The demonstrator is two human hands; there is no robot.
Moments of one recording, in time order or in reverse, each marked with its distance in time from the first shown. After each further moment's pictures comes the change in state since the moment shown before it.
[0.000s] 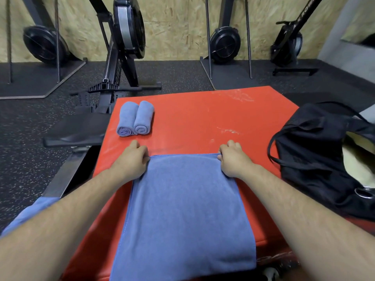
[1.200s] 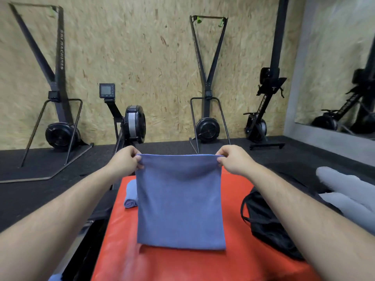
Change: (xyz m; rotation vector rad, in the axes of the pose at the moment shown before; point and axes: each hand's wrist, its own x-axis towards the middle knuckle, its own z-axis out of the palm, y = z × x) left_hand -0.035 0.103 -0.239 -0.497 0.294 -0.042; right_hand -0.106 -0.049 -0.260 0.388 0.395 -0.035
